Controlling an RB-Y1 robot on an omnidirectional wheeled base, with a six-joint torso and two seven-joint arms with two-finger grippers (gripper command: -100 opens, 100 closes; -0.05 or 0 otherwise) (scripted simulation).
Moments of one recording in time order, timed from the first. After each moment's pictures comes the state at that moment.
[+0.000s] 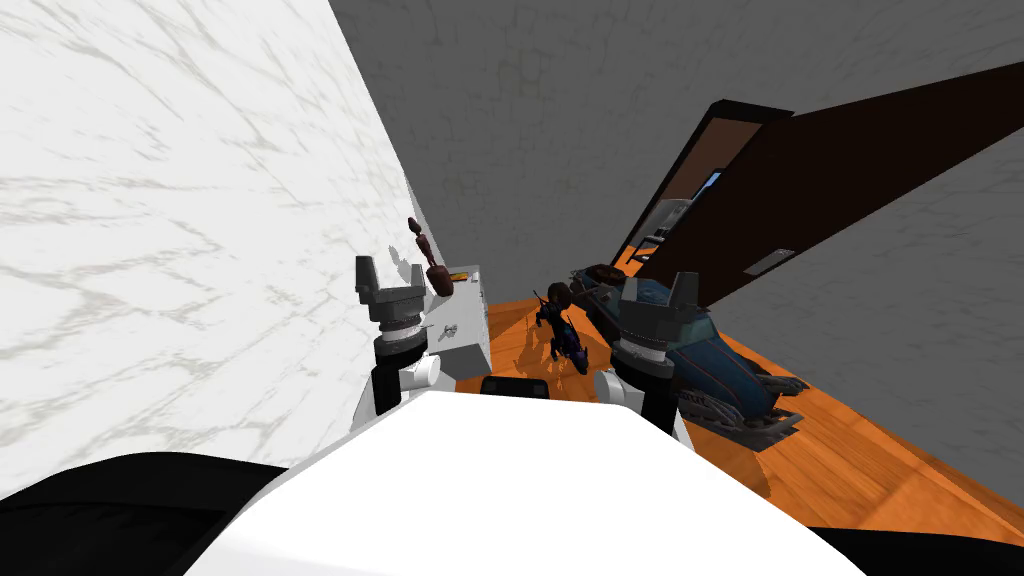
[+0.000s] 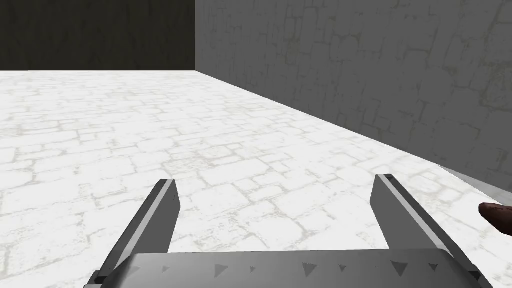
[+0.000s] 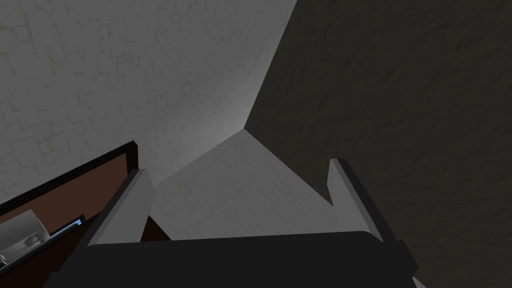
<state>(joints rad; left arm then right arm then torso) 0.48 0.00 0.06 -2.36 -0.06 -0.62 0.17 0.53 0.02 -0.02 -2.34 0.00 -0.63 -0.03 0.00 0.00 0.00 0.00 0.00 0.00</state>
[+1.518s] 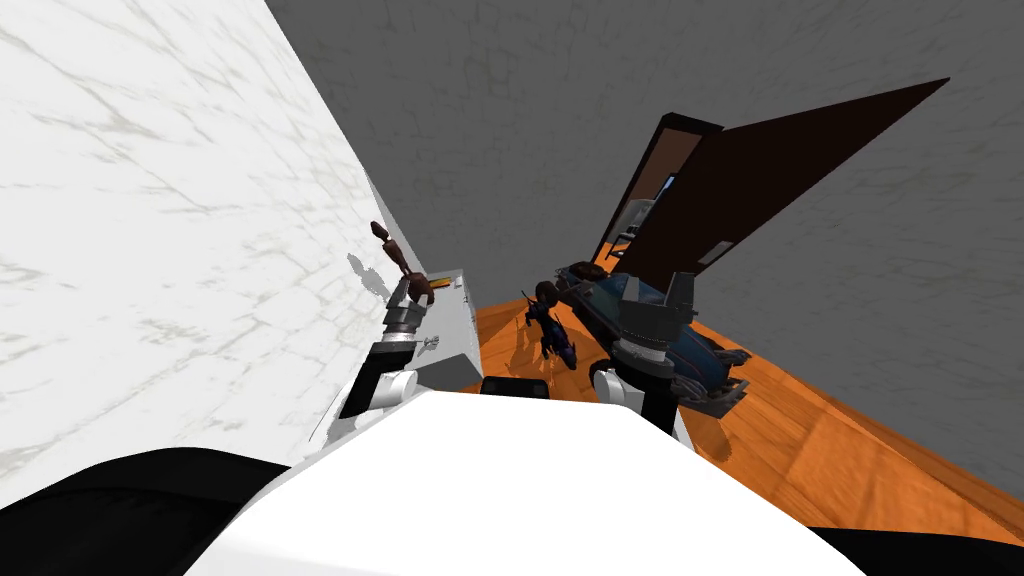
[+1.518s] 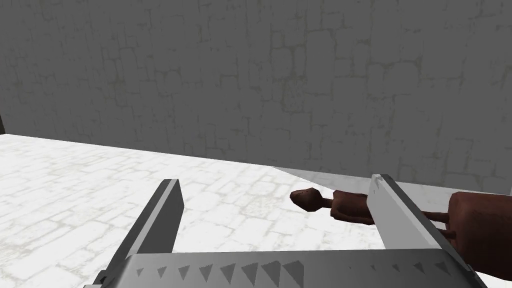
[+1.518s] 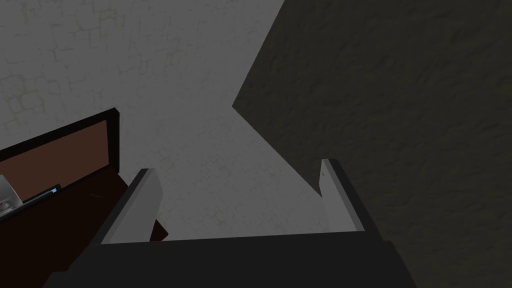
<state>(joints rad) 0.60 0.21 0.16 -2.28 0.09 -0.24 0.13 0.53 0.02 -0.02 -2.34 0.00 -0.63 -0.03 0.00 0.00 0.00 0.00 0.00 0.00</state>
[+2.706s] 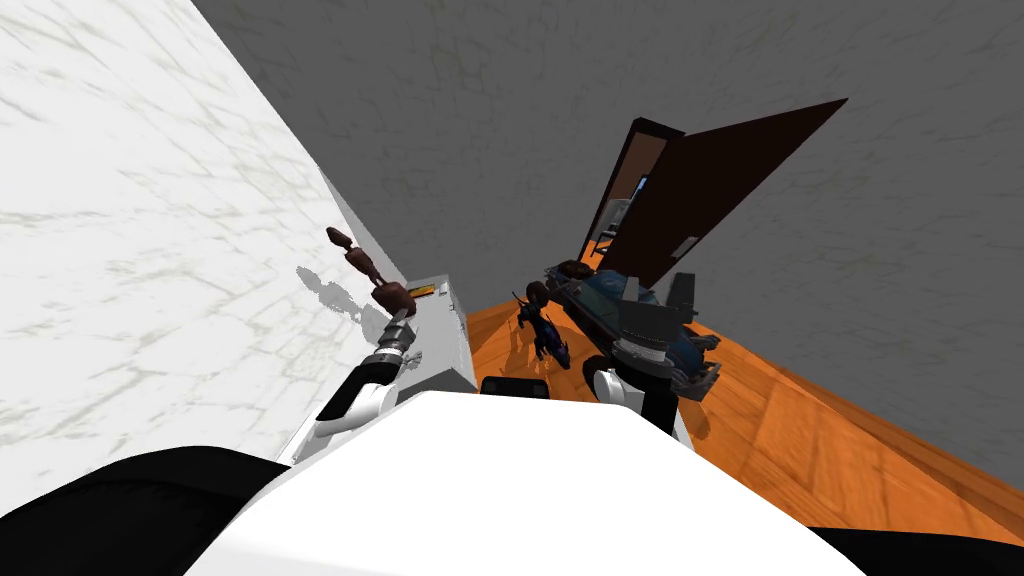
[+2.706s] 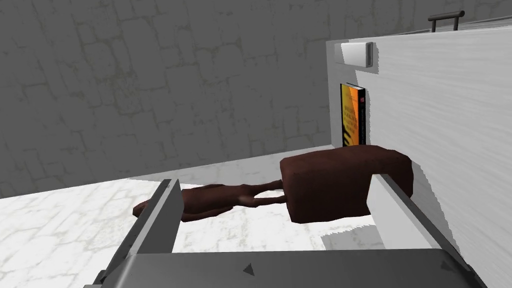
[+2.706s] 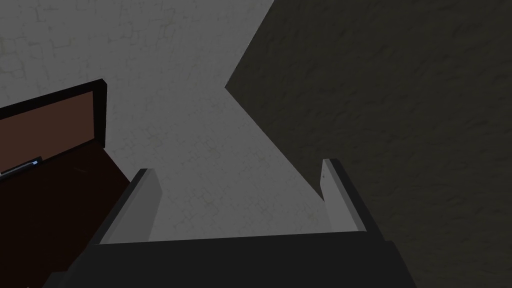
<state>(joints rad) 0.69 0.25 0.27 -2.18 0.24 0.13 0.09 0.53 0.02 -0.02 -2.34 0.00 -0.63 -0.03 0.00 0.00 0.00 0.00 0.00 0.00</state>
